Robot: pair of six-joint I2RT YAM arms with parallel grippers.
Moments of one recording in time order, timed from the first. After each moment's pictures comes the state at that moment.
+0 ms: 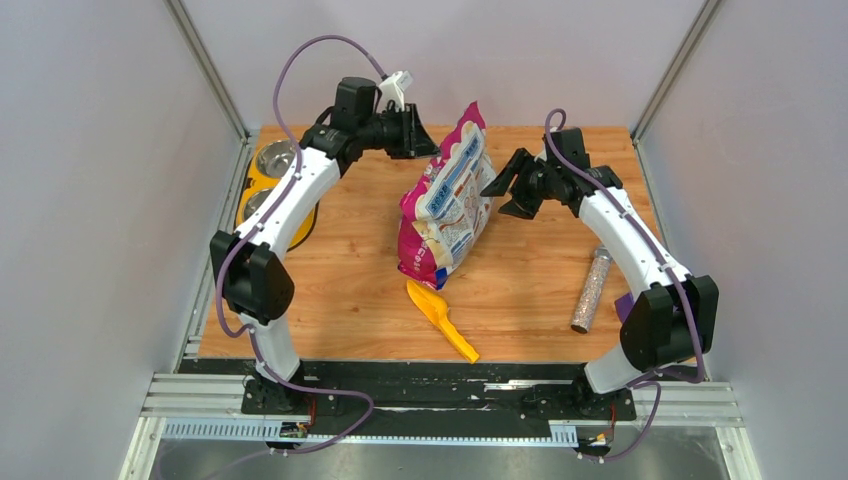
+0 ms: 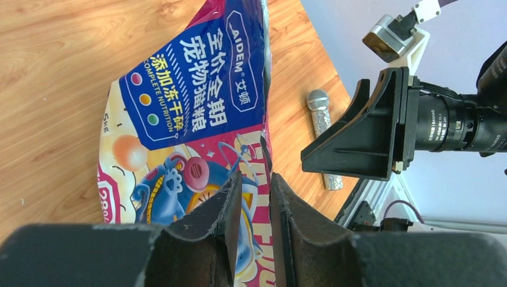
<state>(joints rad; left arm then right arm) -0.41 1.83 1.85 -0.48 0.59 -0.42 0.25 1.53 1.39 -0.65 -0.37 0.83</state>
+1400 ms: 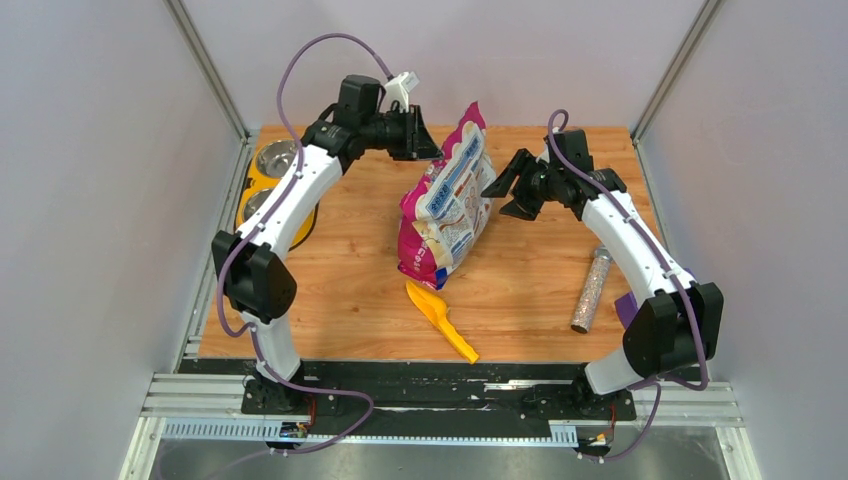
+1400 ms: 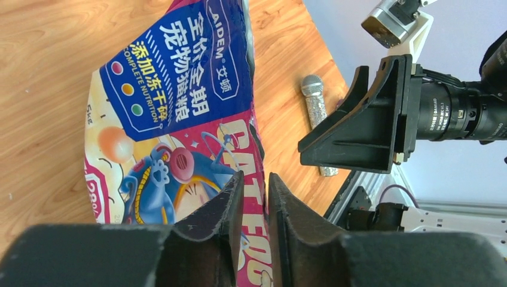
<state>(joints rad) -0.43 1.85 1.91 -0.57 0.62 -0.39 0.25 1.50 1.37 -0.65 -0.38 0.83</state>
